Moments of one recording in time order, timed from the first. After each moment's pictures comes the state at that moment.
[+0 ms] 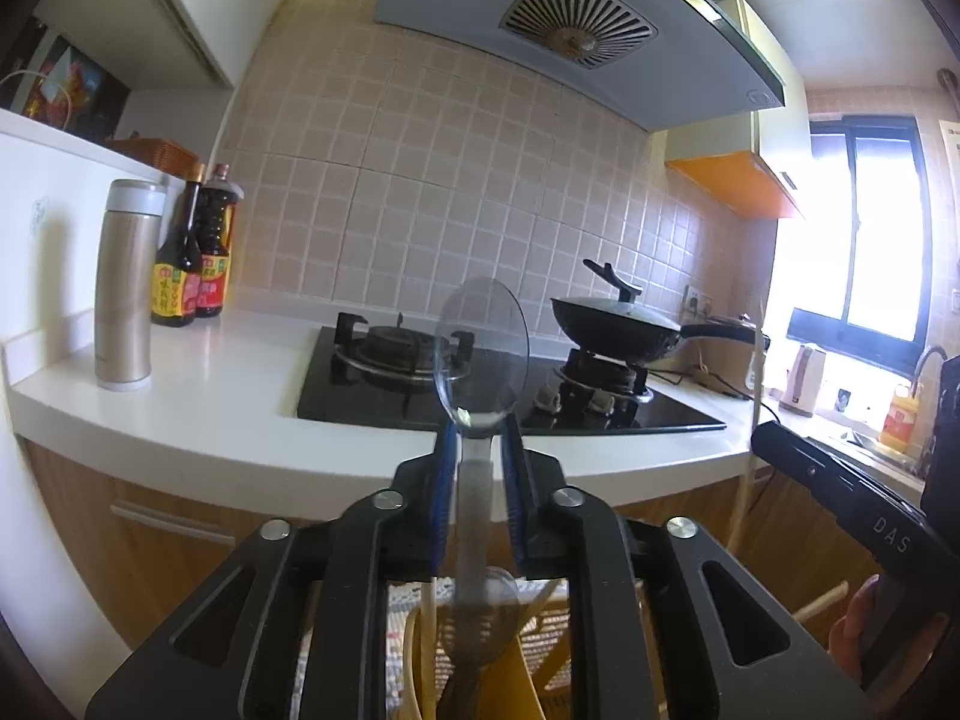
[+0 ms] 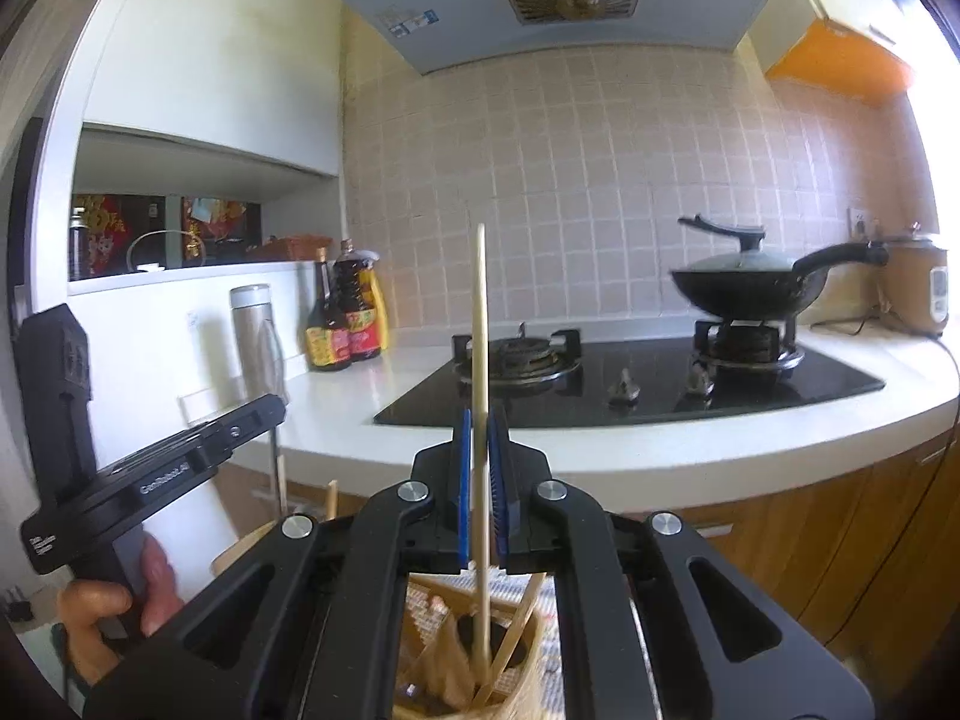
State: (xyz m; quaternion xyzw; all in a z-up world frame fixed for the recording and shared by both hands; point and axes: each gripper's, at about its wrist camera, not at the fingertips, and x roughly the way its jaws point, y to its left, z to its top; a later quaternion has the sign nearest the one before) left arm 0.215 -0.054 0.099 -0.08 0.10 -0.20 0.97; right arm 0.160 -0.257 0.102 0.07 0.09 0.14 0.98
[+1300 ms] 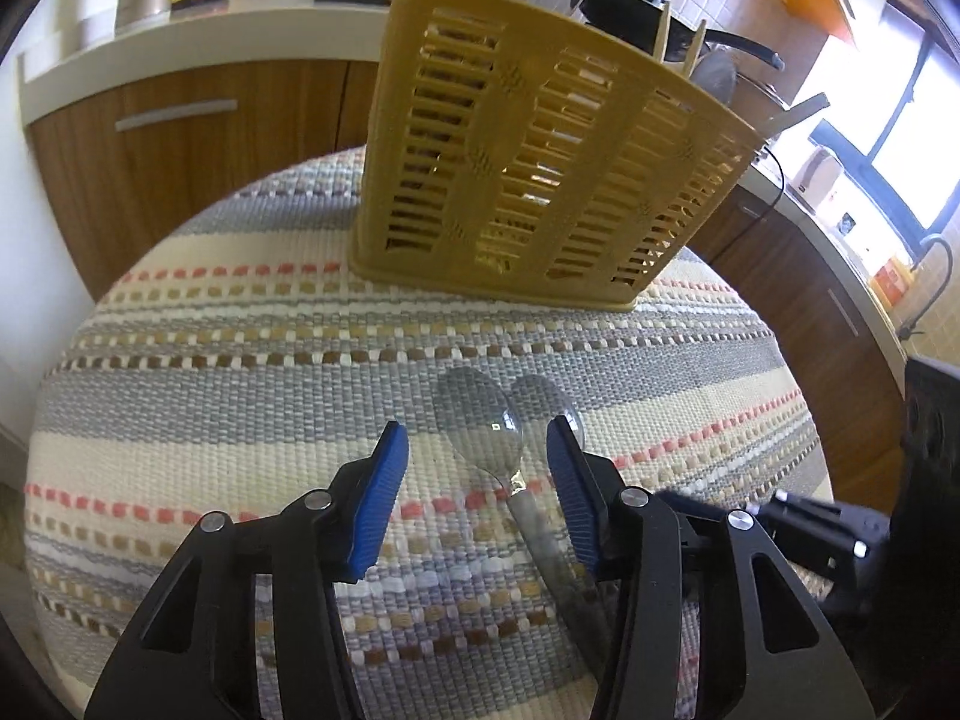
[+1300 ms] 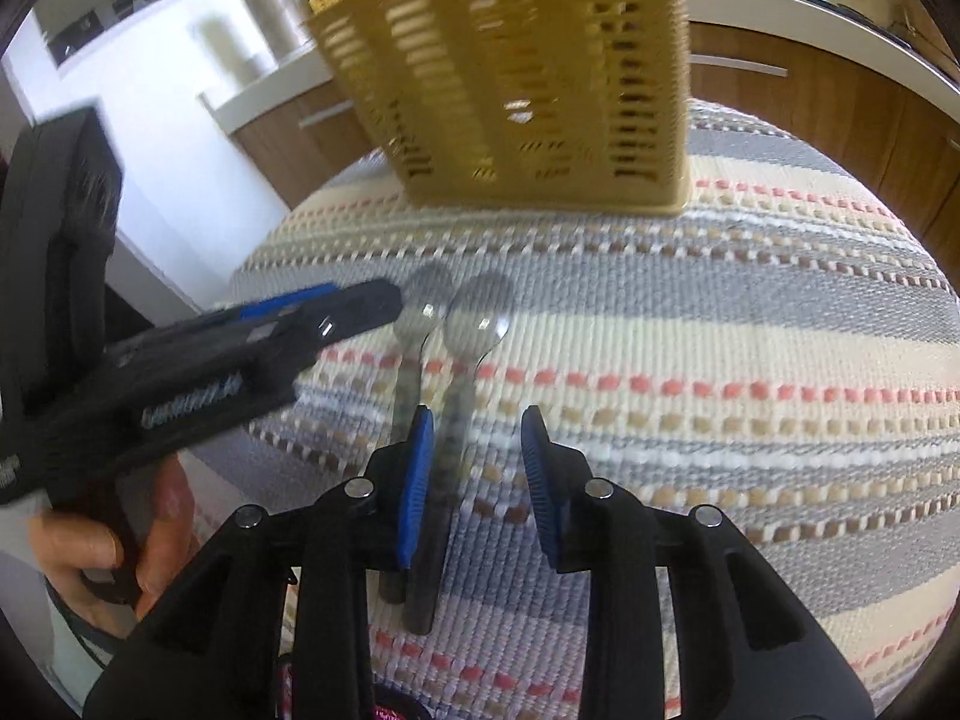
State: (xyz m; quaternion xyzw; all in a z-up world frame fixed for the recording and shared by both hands) left arm 0.131 -0.055 -0.044 -0.06 0.46 -0.21 0.86; right arm 0.048 -0.166 -0.052 0.08 0.48 0.17 0.86
